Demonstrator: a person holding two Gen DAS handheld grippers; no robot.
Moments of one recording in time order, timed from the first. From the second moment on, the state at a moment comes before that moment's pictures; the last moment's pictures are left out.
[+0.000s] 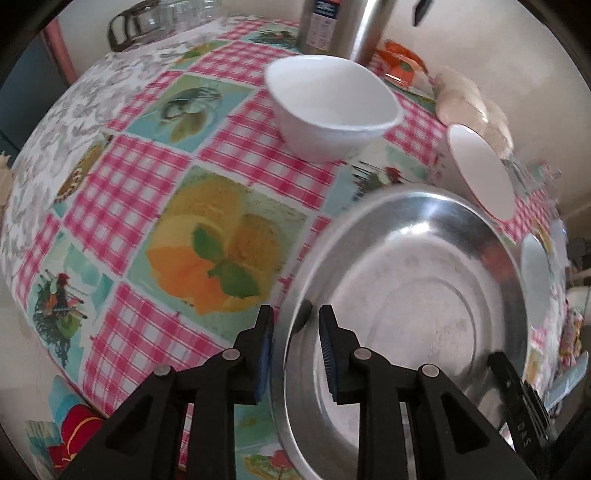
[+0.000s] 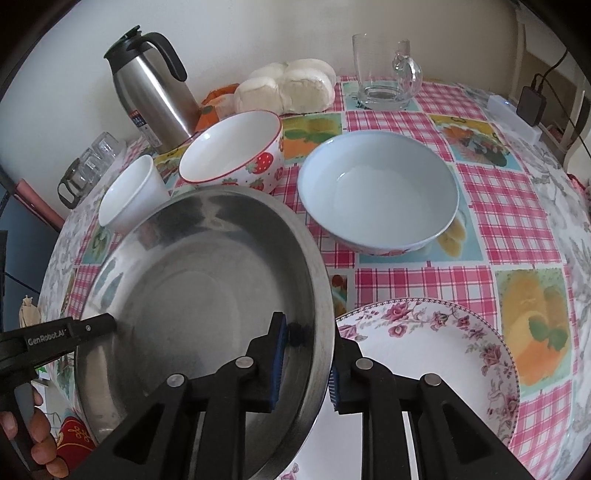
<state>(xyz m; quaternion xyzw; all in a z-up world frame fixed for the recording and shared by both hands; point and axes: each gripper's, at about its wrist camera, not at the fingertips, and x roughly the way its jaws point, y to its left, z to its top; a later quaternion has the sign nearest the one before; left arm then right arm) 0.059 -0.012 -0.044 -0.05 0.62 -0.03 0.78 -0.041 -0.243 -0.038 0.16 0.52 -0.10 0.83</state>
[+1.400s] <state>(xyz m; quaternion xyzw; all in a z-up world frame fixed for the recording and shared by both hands) 0.063 -0.007 -0.034 -0.08 0.61 -0.03 0.79 -0.043 -0.247 -0.038 0.16 0.52 -0.13 0.83</state>
